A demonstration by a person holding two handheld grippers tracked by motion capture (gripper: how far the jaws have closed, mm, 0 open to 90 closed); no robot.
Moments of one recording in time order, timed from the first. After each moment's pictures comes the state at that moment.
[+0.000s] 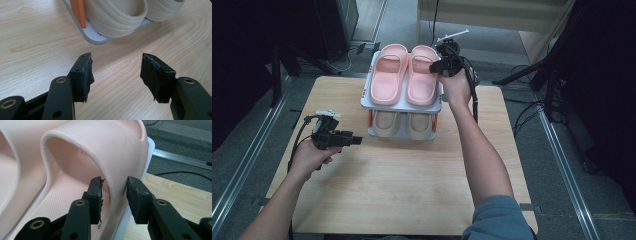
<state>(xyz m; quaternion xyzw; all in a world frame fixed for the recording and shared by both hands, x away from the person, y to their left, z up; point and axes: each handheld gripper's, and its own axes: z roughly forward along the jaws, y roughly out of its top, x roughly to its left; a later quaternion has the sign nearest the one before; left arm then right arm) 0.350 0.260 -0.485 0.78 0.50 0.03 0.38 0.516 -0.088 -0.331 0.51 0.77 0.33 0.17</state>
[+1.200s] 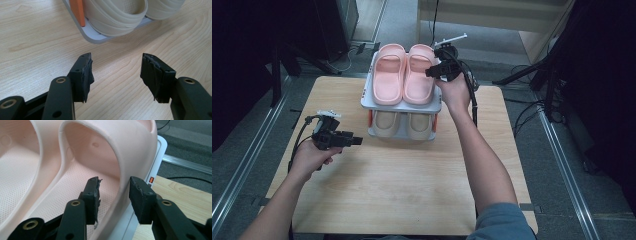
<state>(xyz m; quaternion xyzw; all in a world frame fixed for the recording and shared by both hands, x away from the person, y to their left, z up) 0.350 0.259 -0.486 0.78 0.50 0.03 0.38 0.501 -0.085 -0.335 0.49 0.78 0.35 0.17</state>
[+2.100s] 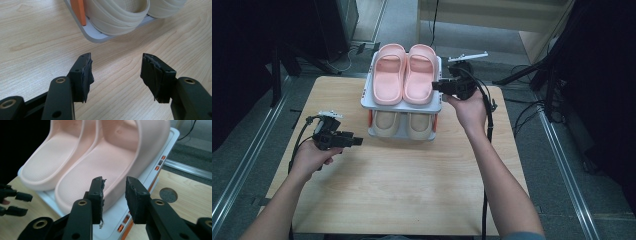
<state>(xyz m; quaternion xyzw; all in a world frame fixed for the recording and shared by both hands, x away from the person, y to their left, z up) 0.350 0.257 -0.487 0.78 0.50 0.04 0.37 0.438 -0.124 -0.336 0.43 0.79 0.42 0.13</state>
